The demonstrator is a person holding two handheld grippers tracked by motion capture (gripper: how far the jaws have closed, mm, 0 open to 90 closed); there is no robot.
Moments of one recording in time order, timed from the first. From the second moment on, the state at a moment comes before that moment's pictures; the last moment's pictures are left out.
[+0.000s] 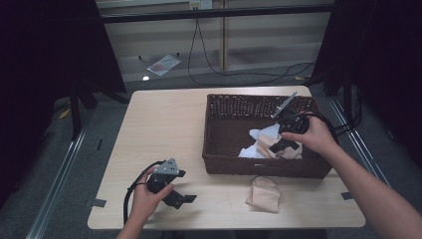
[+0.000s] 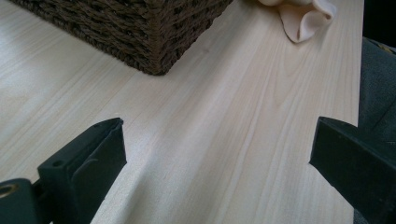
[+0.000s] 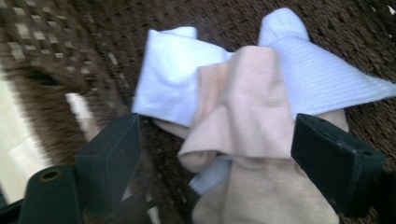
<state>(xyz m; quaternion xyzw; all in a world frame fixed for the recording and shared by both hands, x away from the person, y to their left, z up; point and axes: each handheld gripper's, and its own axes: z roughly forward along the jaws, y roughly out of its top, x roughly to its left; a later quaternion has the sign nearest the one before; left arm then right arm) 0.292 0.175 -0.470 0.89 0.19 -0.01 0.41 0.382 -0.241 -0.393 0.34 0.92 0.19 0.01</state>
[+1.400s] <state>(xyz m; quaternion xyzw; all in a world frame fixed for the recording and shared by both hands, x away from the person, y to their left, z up) 0.292 0.175 -0.470 0.89 0.20 -0.01 0.41 0.391 -0.259 -0.396 0.37 0.91 0.20 0.01</state>
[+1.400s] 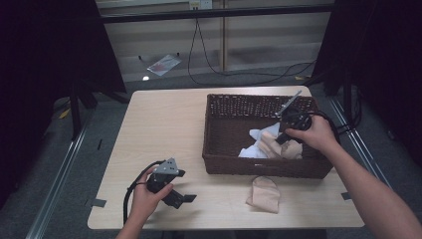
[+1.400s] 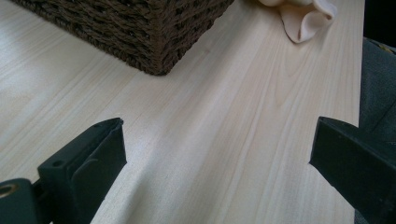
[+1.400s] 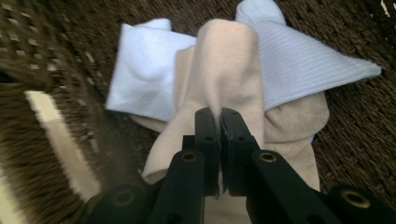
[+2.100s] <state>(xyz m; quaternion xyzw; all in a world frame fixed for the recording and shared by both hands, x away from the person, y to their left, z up) 0.293 0.175 -0.470 0.89 0.19 -0.01 0.41 0.372 -0.275 -0.344 0.36 0.90 0.23 -0.01</state>
